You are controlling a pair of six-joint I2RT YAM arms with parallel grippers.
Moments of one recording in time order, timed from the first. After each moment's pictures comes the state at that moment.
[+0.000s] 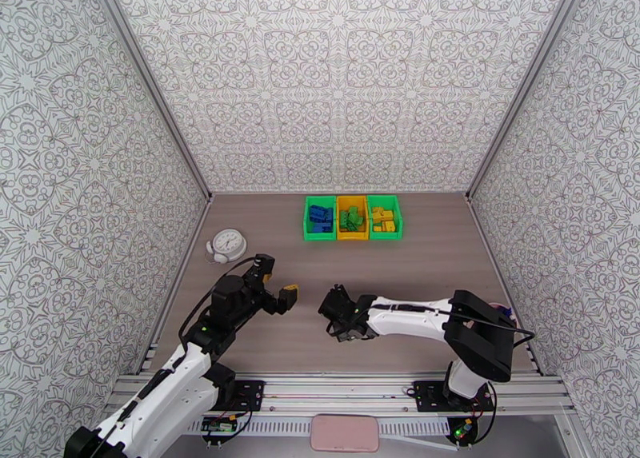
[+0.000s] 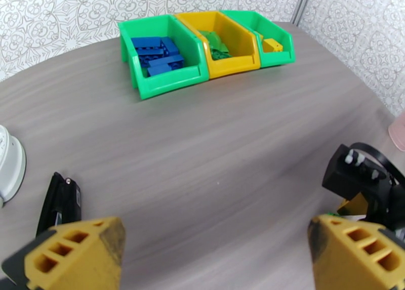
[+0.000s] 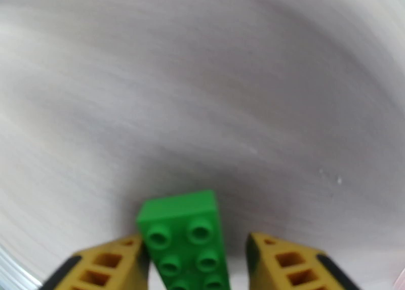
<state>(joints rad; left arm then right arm) -0.38 0.74 0.36 -0.02 0.24 -0.10 1.10 1.69 0.96 -0.61 0.22 0.69</state>
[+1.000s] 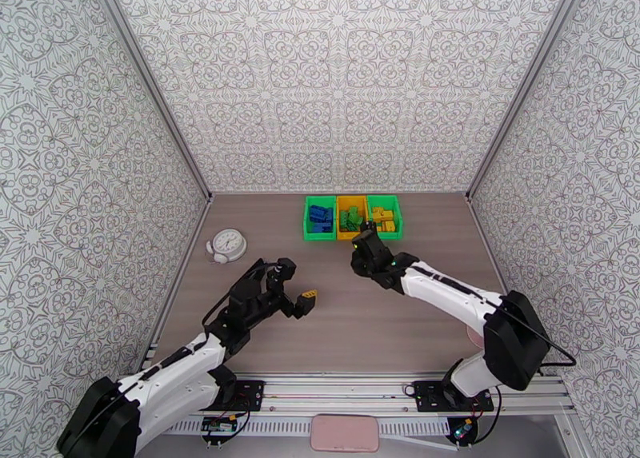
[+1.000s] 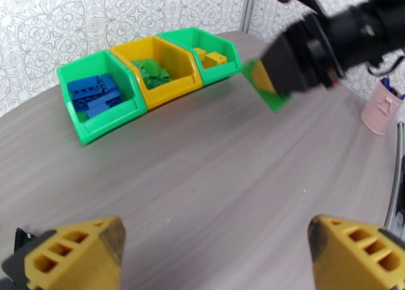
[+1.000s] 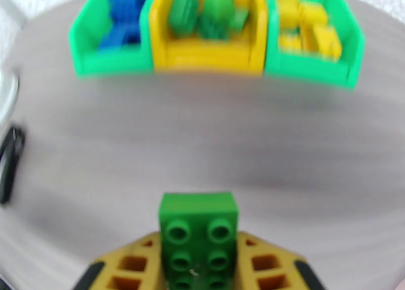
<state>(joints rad) -0.56 0.97 0.30 0.41 0.24 -0.07 0.66 1.60 1.16 -0.36 0.32 0.52</state>
